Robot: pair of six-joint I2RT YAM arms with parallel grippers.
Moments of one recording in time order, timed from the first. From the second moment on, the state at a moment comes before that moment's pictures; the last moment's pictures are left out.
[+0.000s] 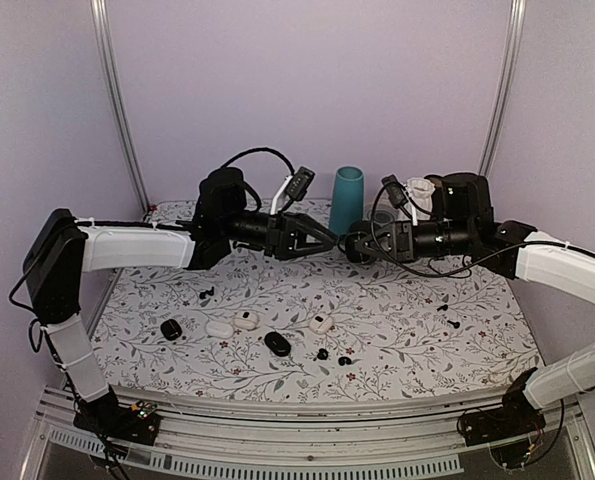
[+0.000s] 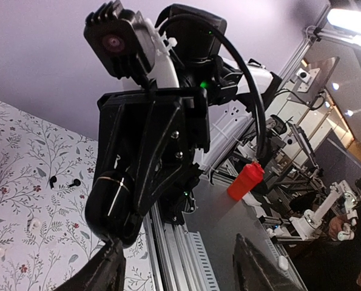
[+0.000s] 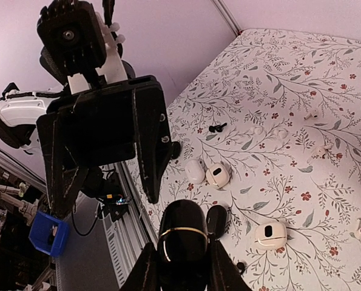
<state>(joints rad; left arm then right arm) -0.75 1.80 1.23 0.61 1.08 -0.57 0.63 1.28 0.98 -0.09 -0.63 0.43</state>
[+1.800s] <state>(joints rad) -0.75 1.84 1.29 0.50 1.05 -0.52 0.66 1.32 1.03 -0.19 -0.67 0.36</state>
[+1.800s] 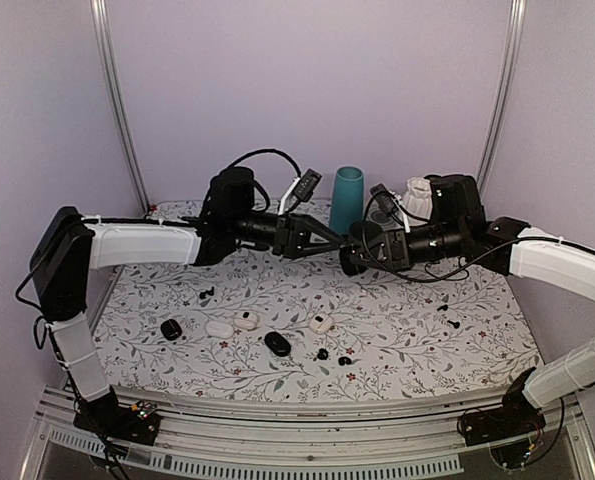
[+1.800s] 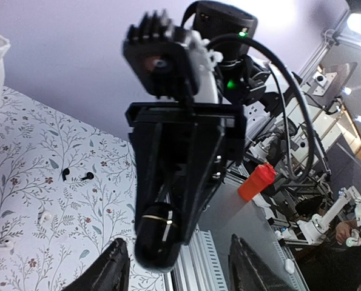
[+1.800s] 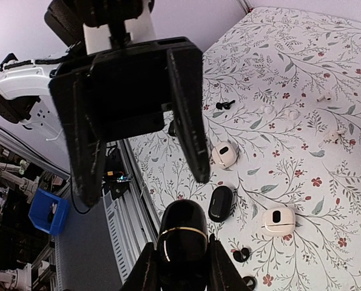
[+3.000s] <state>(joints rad) -0.78 1.87 1.33 0.37 1.15 -0.43 0.69 1.32 1.06 -0.20 -0.72 0.33</state>
